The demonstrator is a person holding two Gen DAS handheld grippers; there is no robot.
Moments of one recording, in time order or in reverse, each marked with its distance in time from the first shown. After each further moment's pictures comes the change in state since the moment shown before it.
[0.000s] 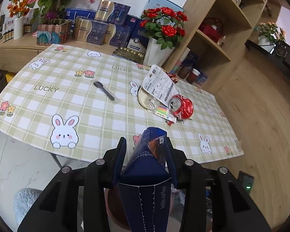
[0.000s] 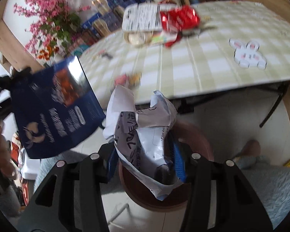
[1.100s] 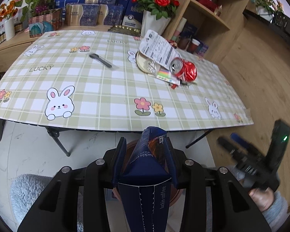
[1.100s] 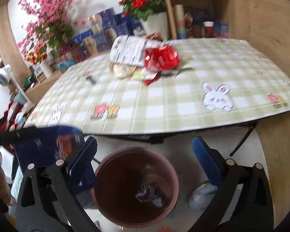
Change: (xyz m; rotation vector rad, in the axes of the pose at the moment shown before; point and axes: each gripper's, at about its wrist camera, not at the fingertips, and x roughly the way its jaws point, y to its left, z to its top) left arm 0.030 -0.005 -0.055 0.108 0.155 0.042; right arm -0.051 0.000 0.027 -0.101 -0.224 -0.202
